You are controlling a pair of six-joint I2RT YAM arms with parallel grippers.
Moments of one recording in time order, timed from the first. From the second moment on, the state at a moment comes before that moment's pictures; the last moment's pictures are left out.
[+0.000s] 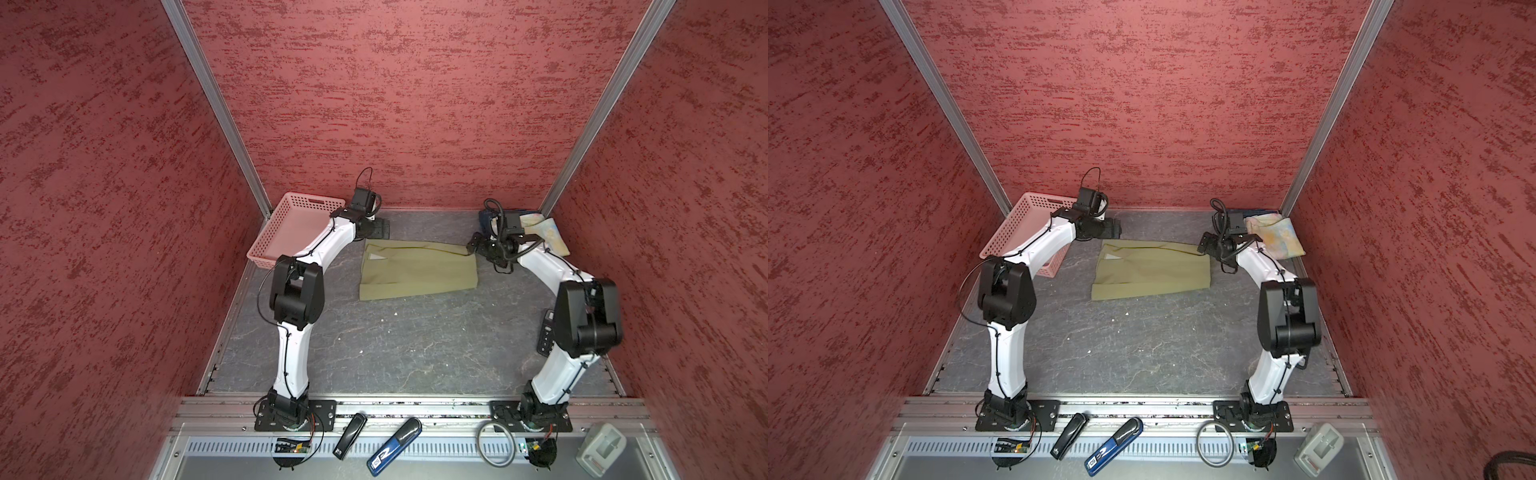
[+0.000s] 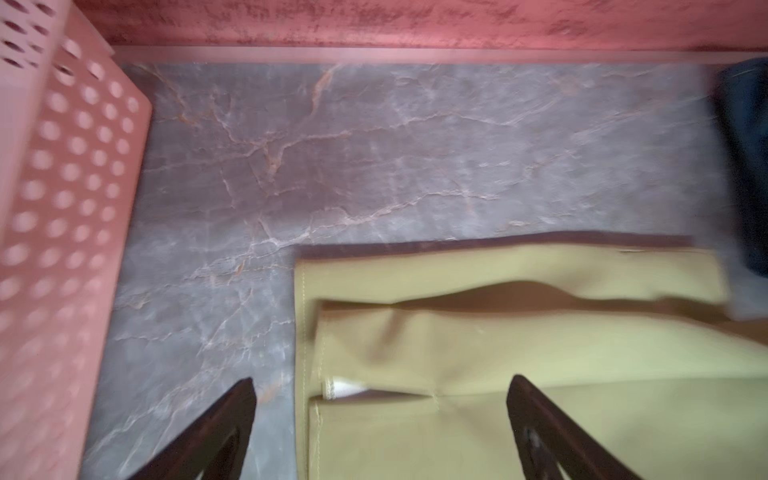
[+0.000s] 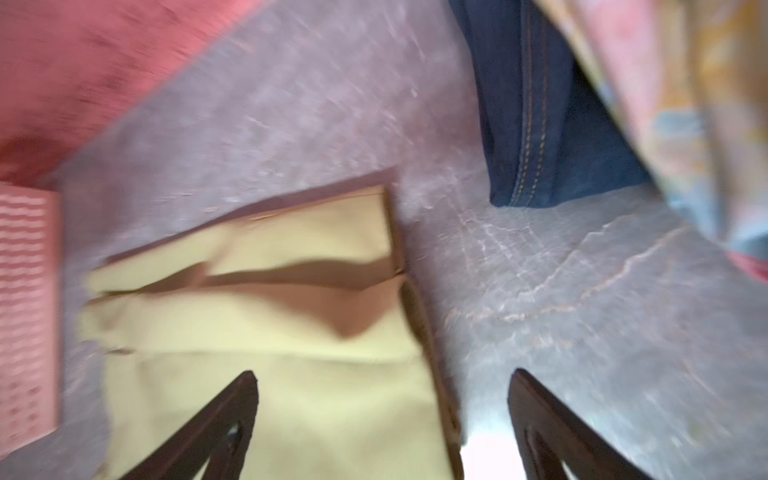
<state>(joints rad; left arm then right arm) -0.35 2.03 1.81 -0.65 0.01 -0.25 0.08 1.69 1.28 -0.46 -0.16 0.52</state>
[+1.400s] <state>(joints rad) -0.59 2.22 1.68 -0.56 -0.12 -0.20 0.11 1.74 0.48 0.83 -0.32 1.45</state>
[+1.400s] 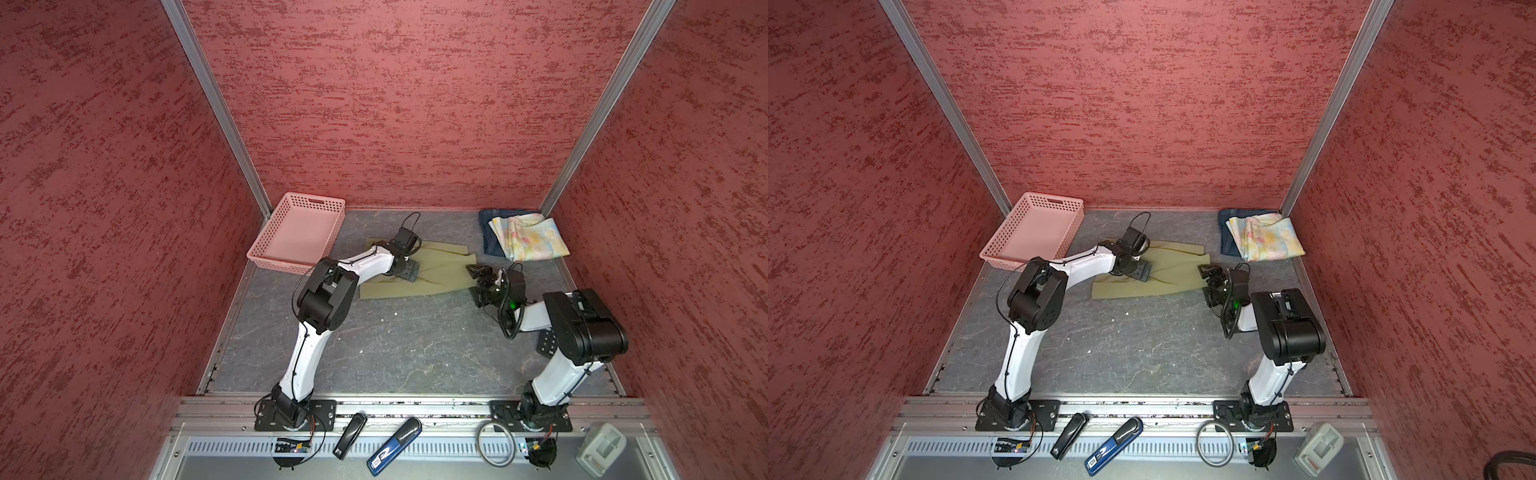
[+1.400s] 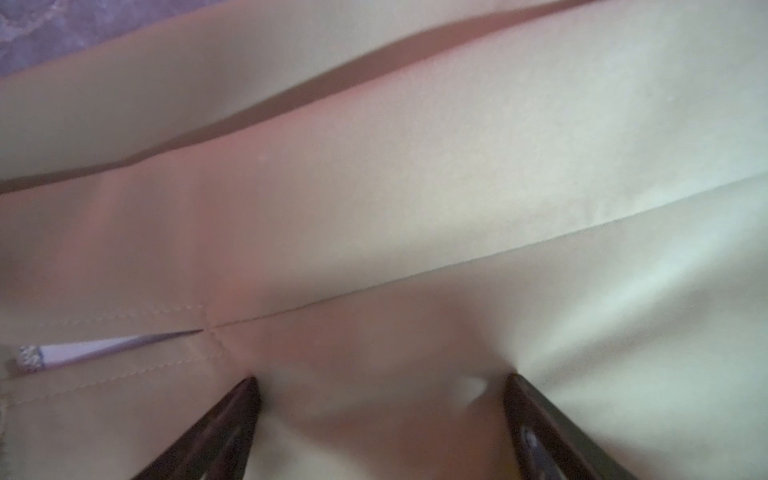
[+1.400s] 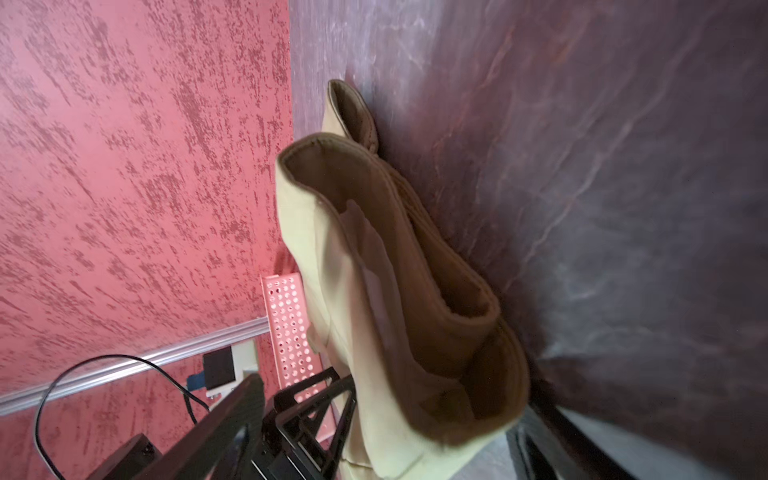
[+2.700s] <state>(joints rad) -0.53 2.19 1.61 -0.45 0.02 -0.28 0.41 1.59 1.06 0.05 -0.12 0.51</state>
